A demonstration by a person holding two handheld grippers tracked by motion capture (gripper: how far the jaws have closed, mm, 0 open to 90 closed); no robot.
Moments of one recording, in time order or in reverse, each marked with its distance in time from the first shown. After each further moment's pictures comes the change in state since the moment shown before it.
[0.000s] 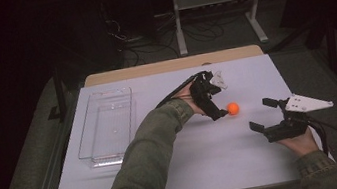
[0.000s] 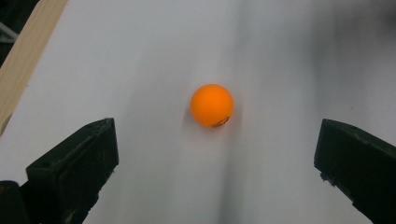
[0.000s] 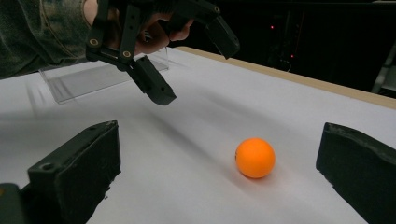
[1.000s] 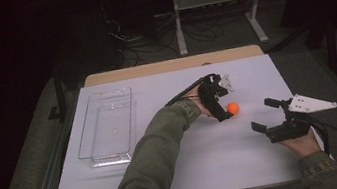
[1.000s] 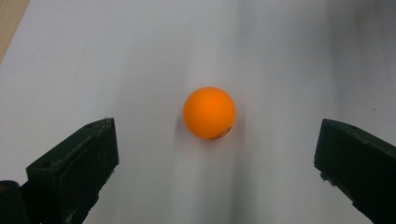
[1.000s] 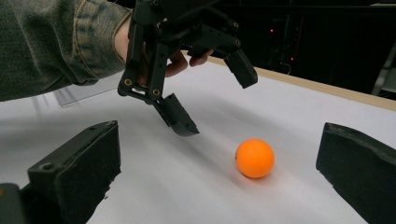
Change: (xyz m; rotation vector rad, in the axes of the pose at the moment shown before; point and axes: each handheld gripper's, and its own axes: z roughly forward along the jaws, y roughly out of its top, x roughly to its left) left arm 0.003 0.002 0.035 0.031 -0.046 0.020; right arm 0.000 0.000 -0.006 -0.014 0.001 0.010
